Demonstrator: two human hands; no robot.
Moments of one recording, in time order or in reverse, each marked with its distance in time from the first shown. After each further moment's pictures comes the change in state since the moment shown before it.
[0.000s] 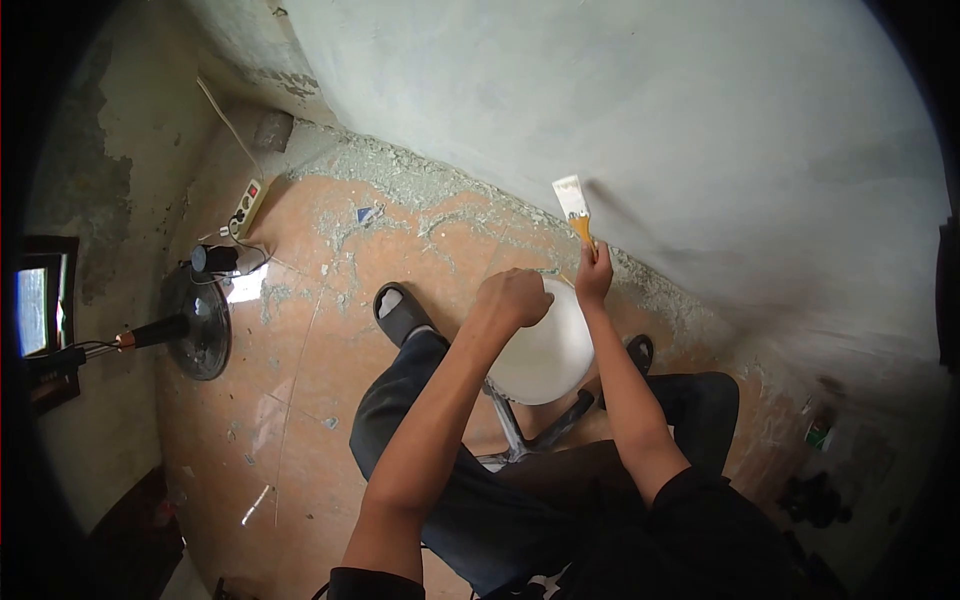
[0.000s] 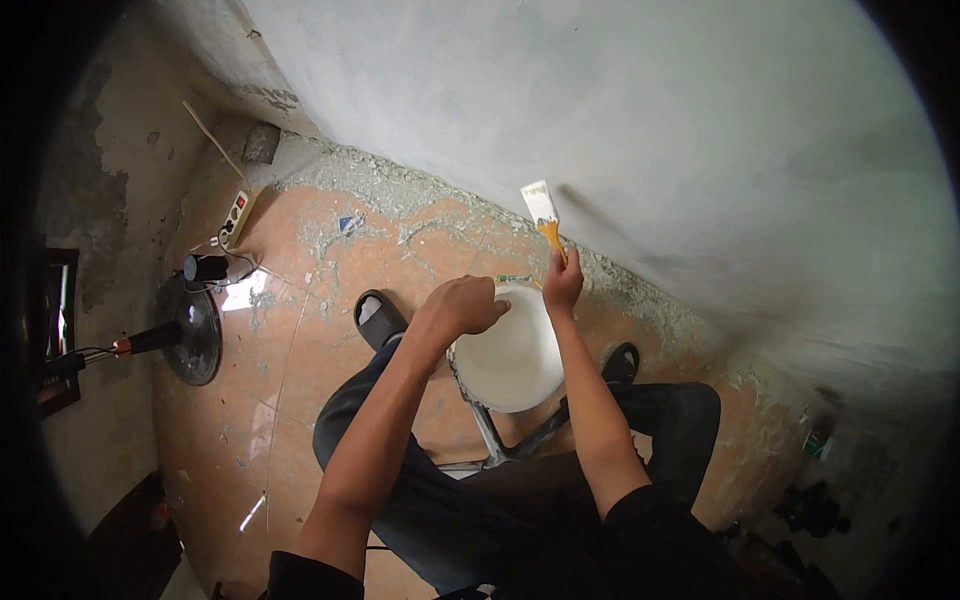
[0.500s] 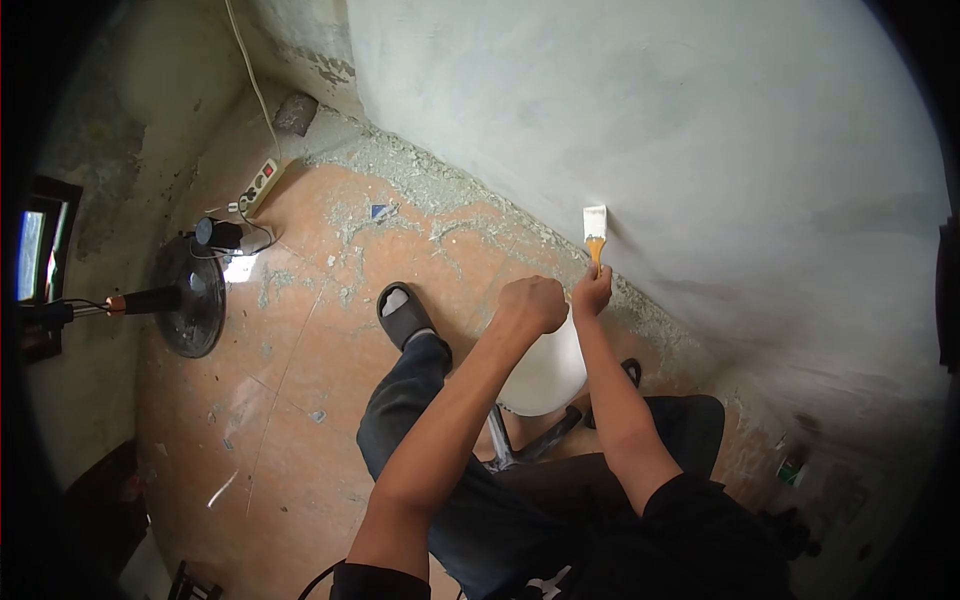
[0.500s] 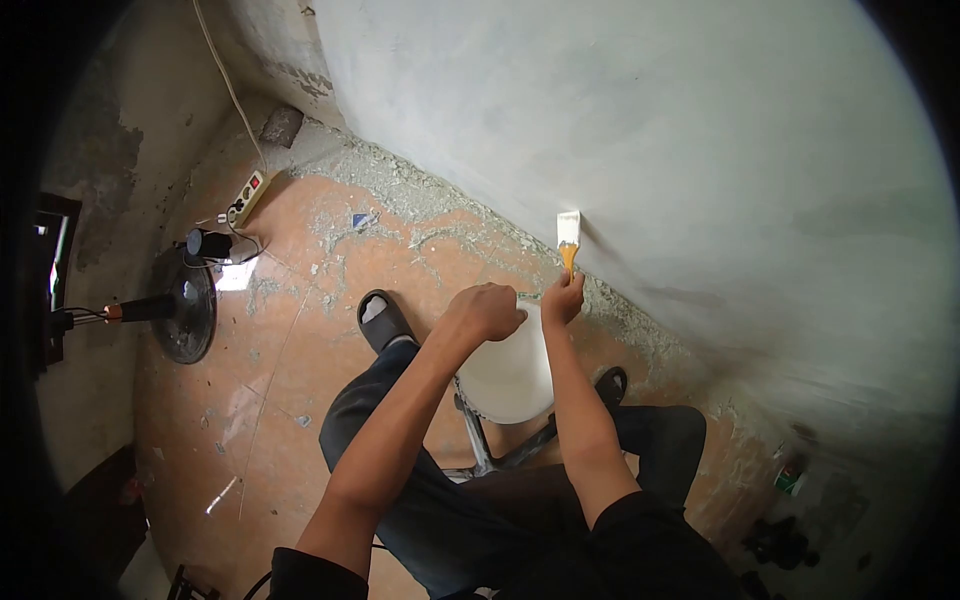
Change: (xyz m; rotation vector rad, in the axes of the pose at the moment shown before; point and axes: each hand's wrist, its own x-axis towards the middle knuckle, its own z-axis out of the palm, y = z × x) left_hand -0.002 -0.005 -0.005 -0.051 0.082 0.007; right_hand -0.002 -0.011 0.029 -0.282 0.167 0.161
